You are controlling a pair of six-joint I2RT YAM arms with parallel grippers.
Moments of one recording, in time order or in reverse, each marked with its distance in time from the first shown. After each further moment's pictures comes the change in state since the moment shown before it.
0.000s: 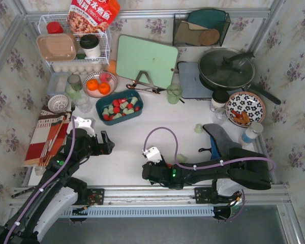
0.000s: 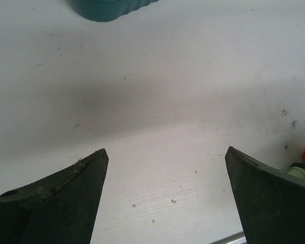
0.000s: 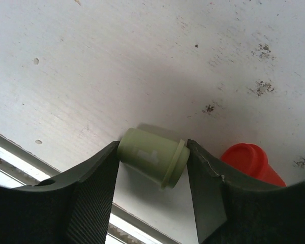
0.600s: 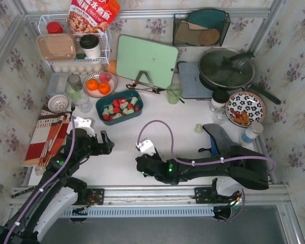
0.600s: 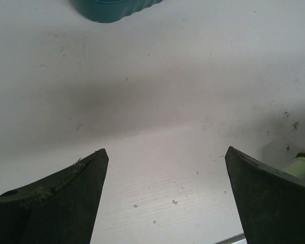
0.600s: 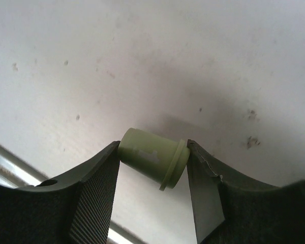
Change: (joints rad) left arm 0.000 0.000 0.000 0.000 -0.011 0.000; right arm -0.032 0.010 0.101 0.035 0.034 -0.108
